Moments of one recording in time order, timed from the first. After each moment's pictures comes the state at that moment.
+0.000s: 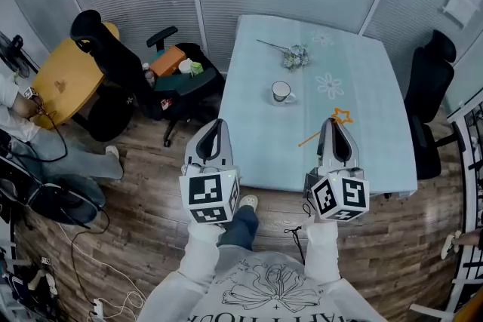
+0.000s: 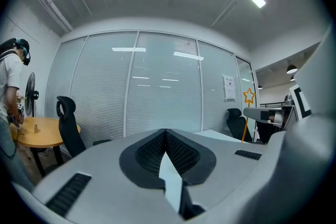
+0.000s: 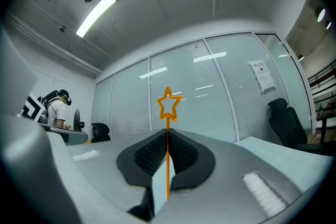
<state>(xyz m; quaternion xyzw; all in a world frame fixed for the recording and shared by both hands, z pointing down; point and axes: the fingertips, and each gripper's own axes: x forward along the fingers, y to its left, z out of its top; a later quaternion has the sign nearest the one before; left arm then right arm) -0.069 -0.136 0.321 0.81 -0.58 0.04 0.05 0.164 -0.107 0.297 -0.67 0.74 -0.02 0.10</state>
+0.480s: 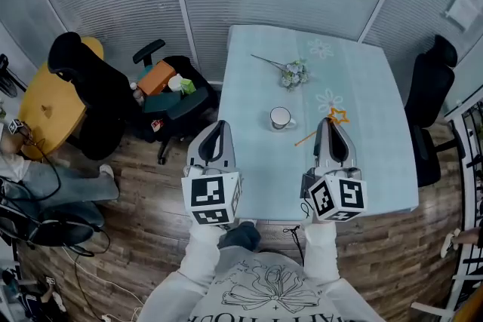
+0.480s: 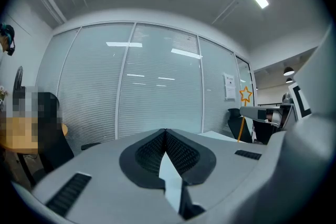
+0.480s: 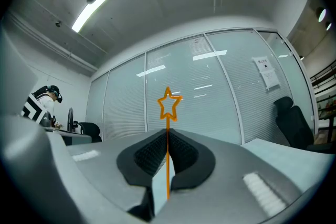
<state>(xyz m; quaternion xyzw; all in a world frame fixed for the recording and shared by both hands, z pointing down) -0.048 -0.270 0.325 0.83 -0.55 0.05 0.06 0.168 -0.234 0.295 -0.68 0.73 -0.02 0.10</state>
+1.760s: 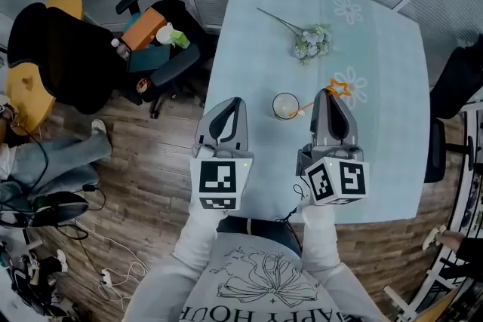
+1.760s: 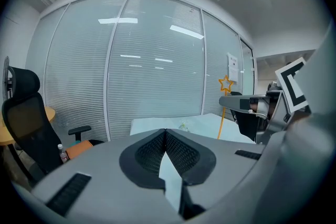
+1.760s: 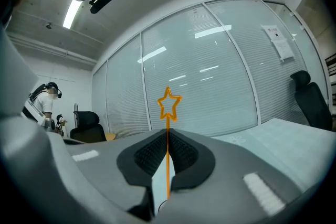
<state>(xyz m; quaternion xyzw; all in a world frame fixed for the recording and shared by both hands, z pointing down) 0.026 -0.406 0.437 0.83 -0.53 0.13 0.12 0.187 -0.407 0.393 -0.63 0.77 -0.09 0.06</state>
